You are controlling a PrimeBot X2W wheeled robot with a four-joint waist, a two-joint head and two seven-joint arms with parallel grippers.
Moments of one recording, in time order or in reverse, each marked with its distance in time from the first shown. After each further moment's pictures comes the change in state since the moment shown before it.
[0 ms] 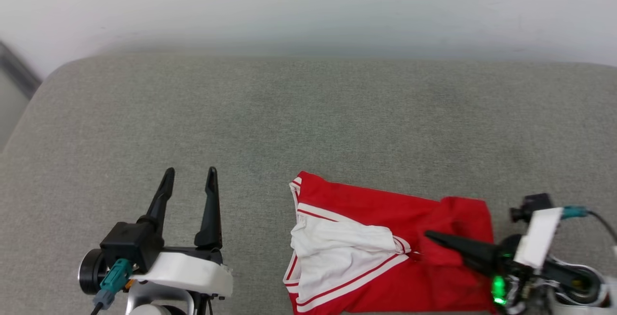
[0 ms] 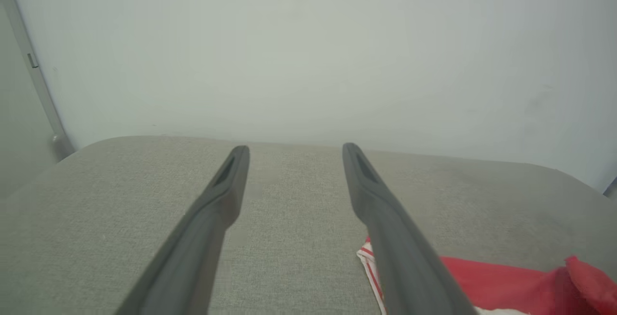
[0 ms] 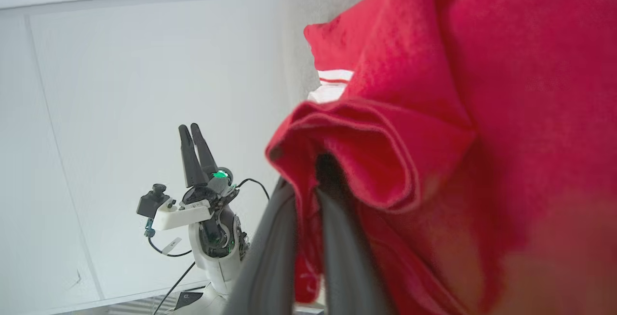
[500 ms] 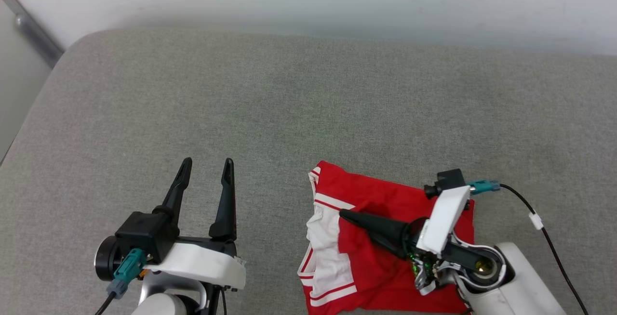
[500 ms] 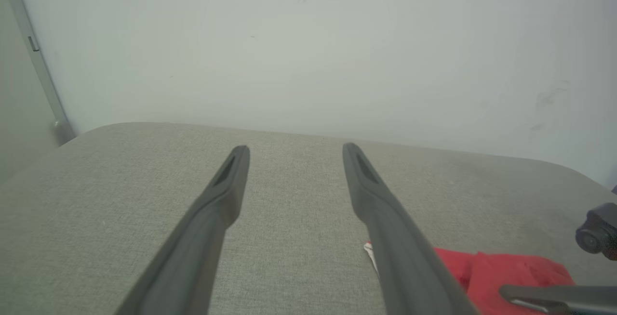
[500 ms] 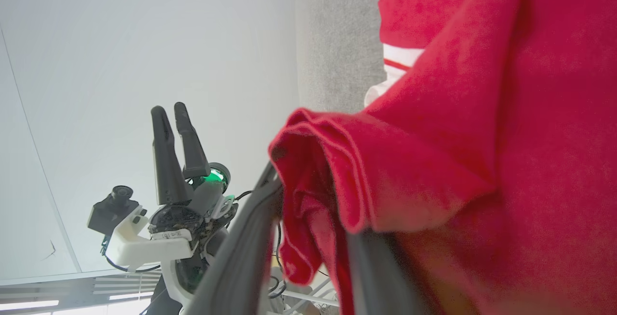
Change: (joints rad) left arm -0.052 -0.035 -0.030 0.041 -0.001 -0.031 -0.012; right arm -0.102 0.001 0.546 0.062 0.175 0.000 -0.435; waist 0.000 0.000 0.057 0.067
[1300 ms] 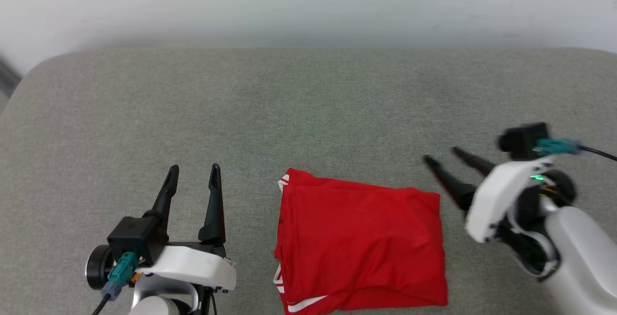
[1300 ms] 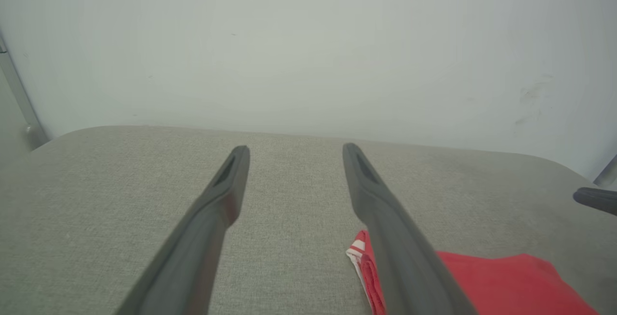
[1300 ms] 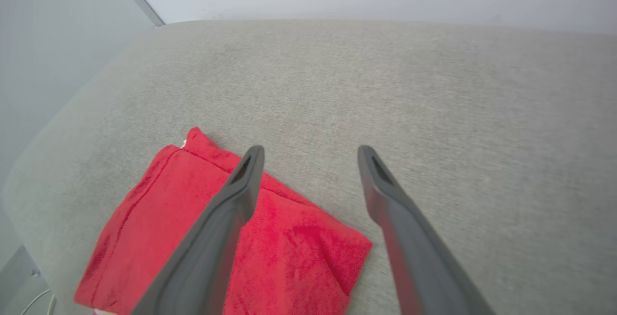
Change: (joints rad) left arm 0.010 0.003 0.022 0.041 -0.008 0.011 -0.020; right arm -0.079 -0.298 0.159 -0.168 -0.754 0.000 -0.470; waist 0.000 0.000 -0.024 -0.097
